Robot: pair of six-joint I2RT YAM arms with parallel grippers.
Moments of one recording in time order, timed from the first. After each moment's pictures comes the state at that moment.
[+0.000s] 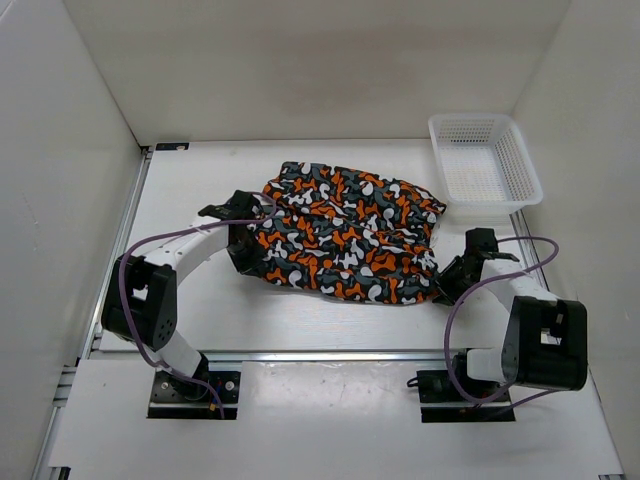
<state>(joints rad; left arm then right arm) -0.36 1.59 1.07 -0.81 0.03 -0.81 -0.06 1.30 0.61 -0.59 -0.20 0.71</state>
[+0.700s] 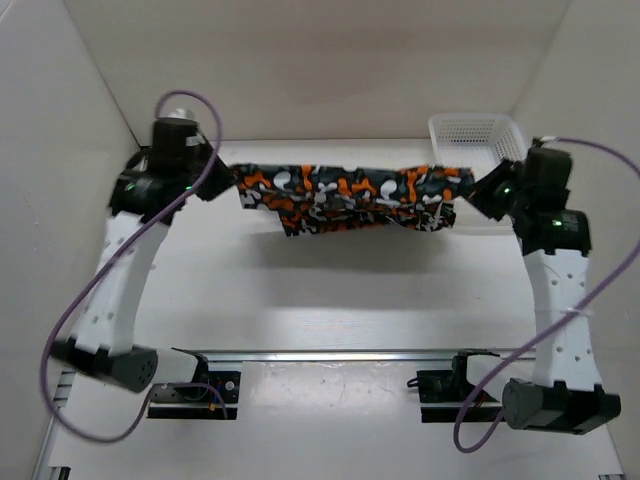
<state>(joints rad) -0.29 1.39 1.71 -1.04 -0.04 -0.75 -0.04 1.11 1.33 -0.82 -0.19 0.66</state>
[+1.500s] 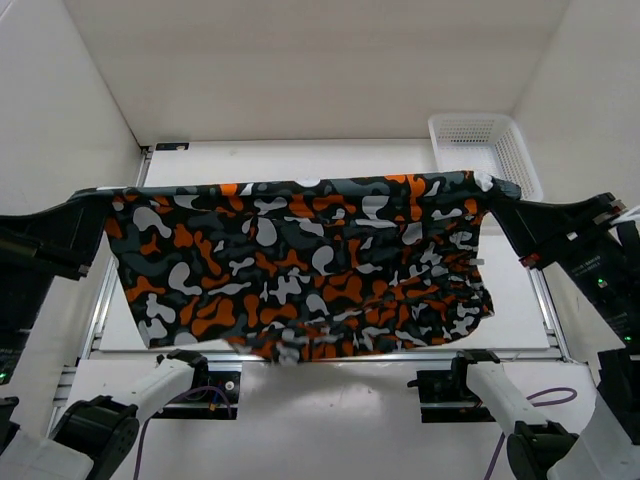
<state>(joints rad) -0.29 0.98 2.42 -1.16 -0.04 -0.63 0.05 0.84 2.00 -1.00 -0.47 0.61</state>
